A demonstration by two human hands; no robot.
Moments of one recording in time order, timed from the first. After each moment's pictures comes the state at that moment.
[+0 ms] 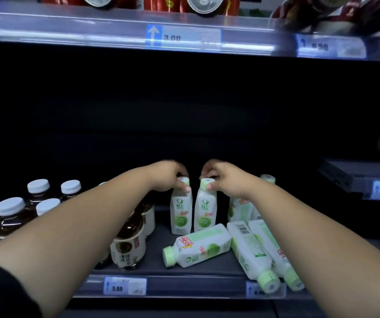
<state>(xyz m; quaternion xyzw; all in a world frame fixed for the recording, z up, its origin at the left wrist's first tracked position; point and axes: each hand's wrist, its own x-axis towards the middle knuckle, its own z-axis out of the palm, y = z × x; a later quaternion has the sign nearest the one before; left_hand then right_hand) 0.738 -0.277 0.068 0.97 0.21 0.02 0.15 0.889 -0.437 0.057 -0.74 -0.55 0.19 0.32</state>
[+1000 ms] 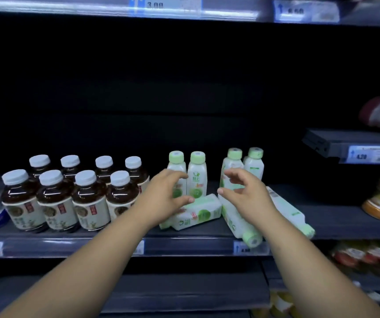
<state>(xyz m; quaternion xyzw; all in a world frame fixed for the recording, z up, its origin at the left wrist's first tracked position) 0.670 -0.381 -0.014 0.93 0.21 0.24 0.21 0.837 -0.550 -0.019 -0.75 -0.43 0.06 0.51</state>
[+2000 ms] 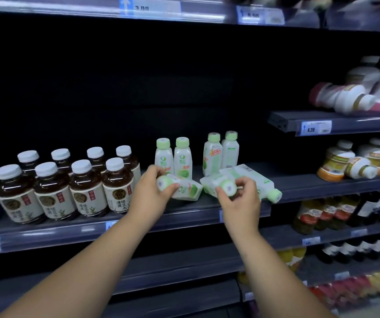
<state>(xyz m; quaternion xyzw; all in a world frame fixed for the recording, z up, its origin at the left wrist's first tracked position) 0.634 -0.419 -0.040 0.83 0.26 0.36 0.34 0.752 -0.592 -0.067 -0.74 -0.20 -0.11 0.63</state>
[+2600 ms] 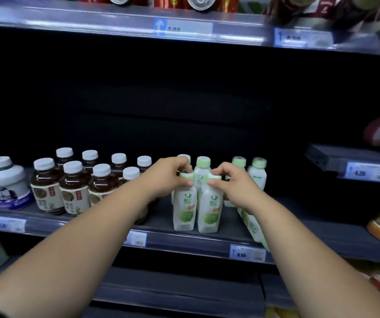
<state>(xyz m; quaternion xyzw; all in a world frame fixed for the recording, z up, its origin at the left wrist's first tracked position) 0.670 -0.384 0.038 0.90 0.24 0.22 0.28 0.842 -0.520 0.014 -0.72 -0.49 0.14 0.48</state>
